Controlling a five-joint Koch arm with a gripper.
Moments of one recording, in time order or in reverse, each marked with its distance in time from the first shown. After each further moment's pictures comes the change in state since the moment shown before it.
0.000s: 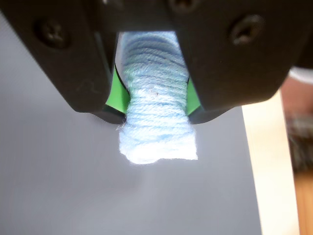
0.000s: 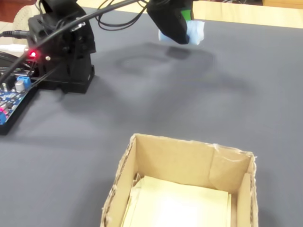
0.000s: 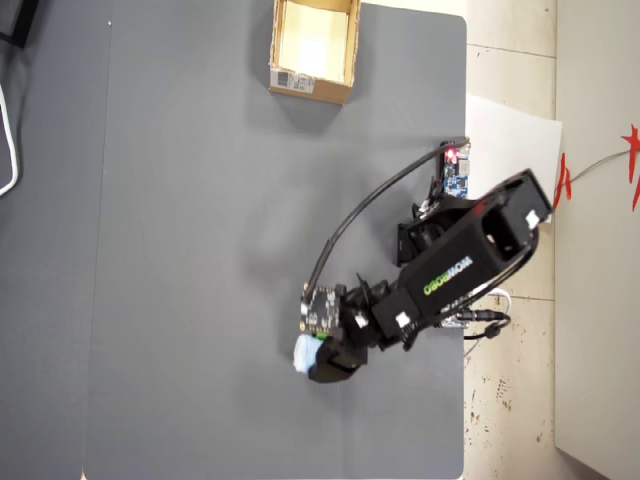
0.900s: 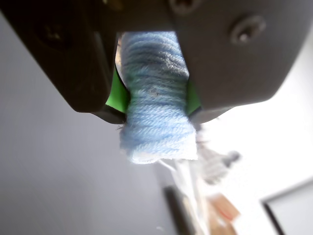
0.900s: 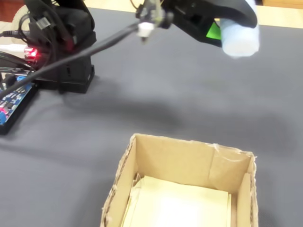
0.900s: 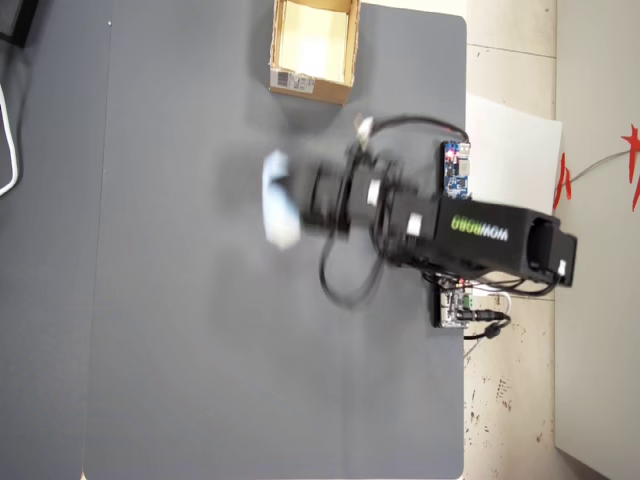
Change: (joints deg) arm 52.6 14.5 -5.6 -7.8 -55.3
